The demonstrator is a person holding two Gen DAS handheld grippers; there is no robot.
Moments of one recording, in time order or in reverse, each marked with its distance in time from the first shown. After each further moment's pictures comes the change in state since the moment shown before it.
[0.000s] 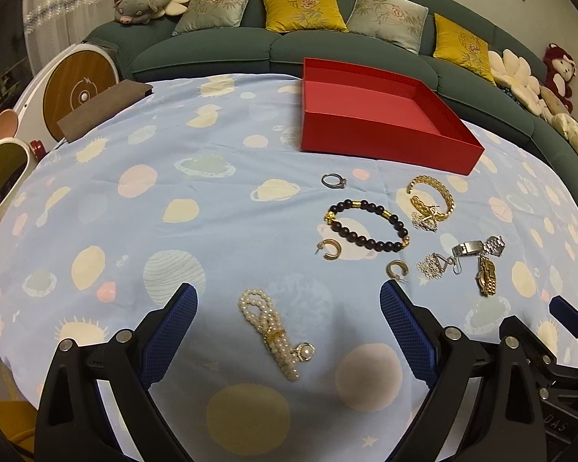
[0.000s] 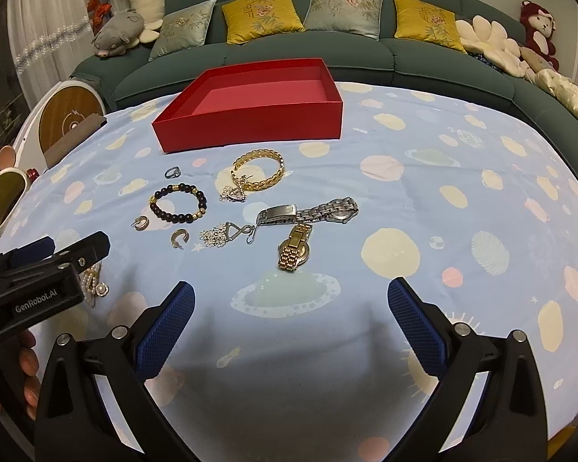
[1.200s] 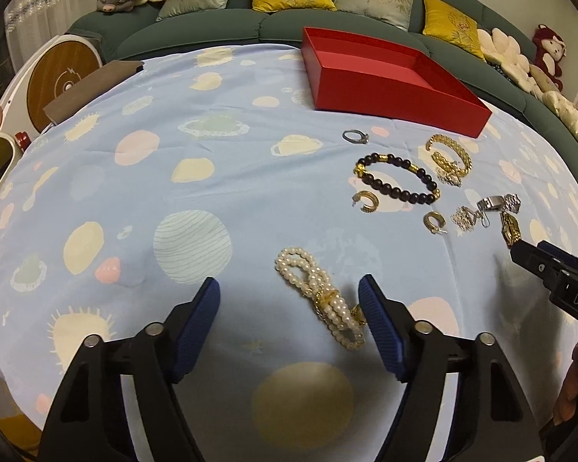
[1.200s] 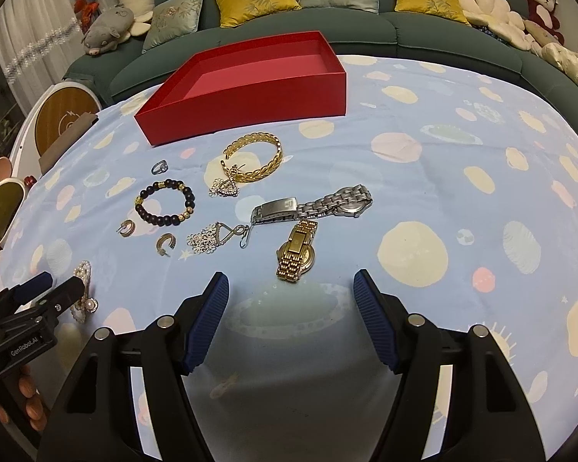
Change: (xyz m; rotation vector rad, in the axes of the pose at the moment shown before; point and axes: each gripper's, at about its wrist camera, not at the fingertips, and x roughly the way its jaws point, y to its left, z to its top) left arm 0.023 0.025 -0.024 0.072 0.073 -0.049; right arm 0.035 -0.004 0.008 0.040 0.078 0.035
